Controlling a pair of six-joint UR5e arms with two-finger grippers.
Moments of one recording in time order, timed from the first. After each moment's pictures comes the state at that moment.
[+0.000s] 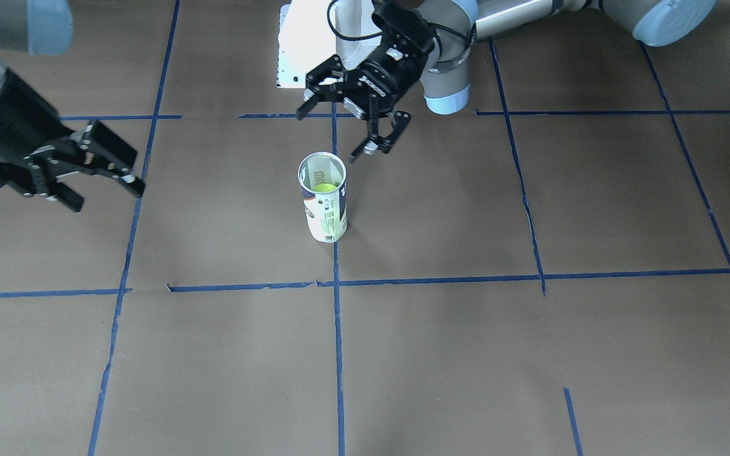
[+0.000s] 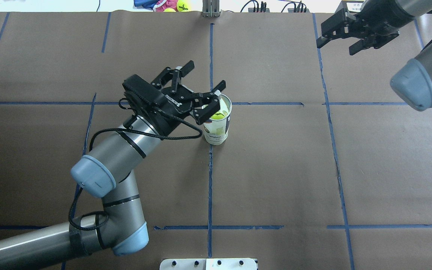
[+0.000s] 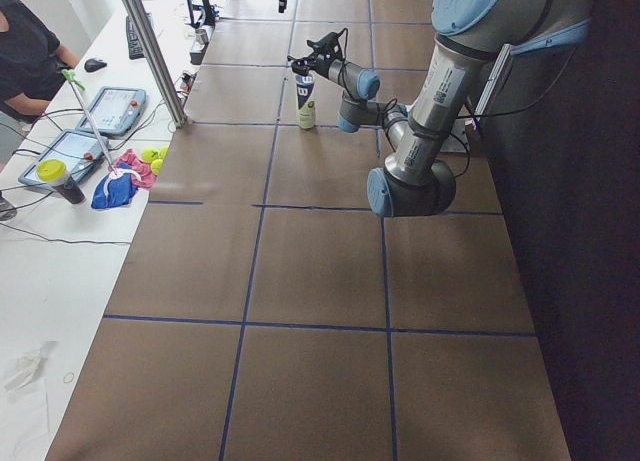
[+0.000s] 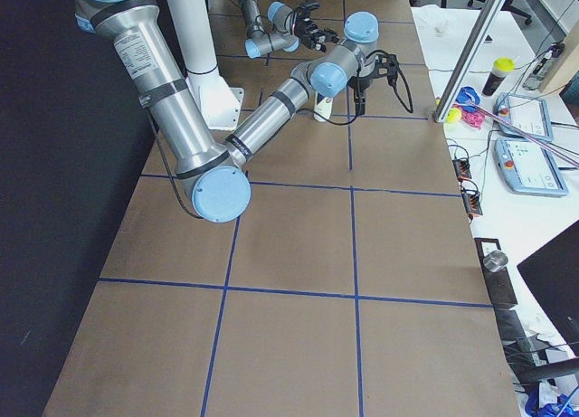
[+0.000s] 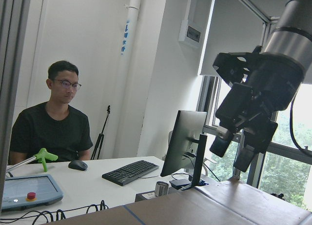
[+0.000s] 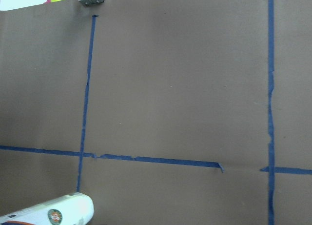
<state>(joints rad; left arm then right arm) -0.41 -2.16 -1.55 -3.09 -1.01 -0.50 1.12 -1.13 1.87 -1.48 2.35 0.86</state>
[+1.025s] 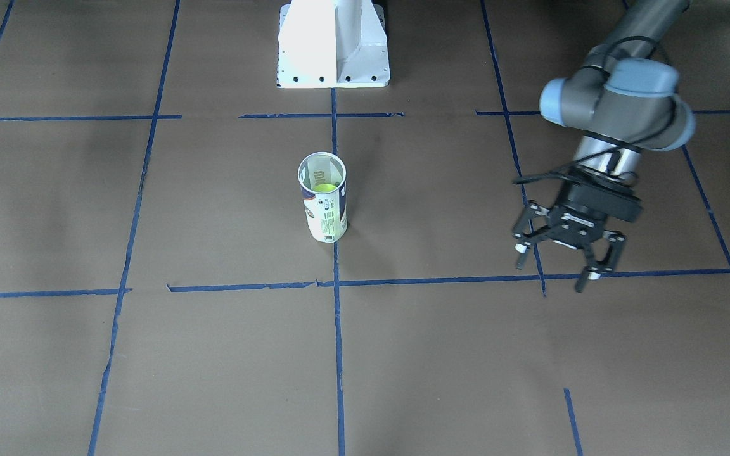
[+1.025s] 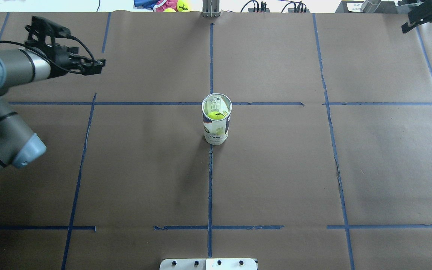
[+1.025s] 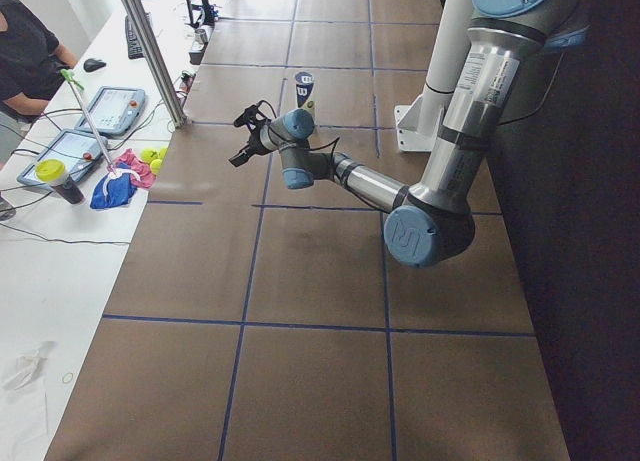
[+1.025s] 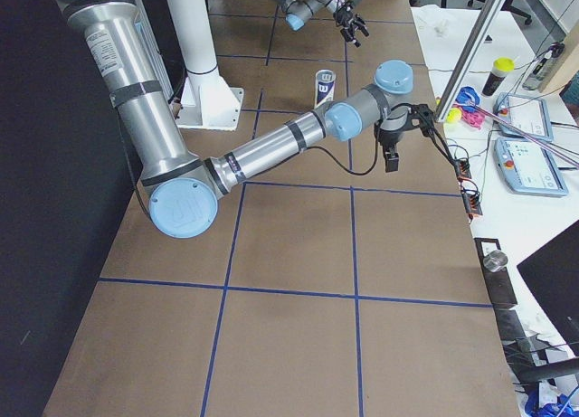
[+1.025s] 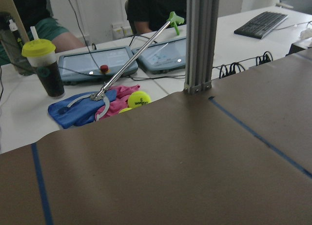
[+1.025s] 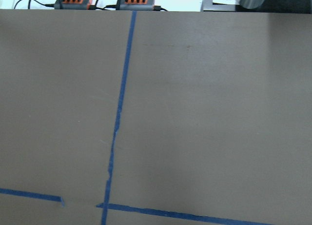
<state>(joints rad) -0.93 -1.87 -1.55 -2.51 -1.76 -0.66 1.38 -1.22 1.64 -1.49 2.36 0.42</state>
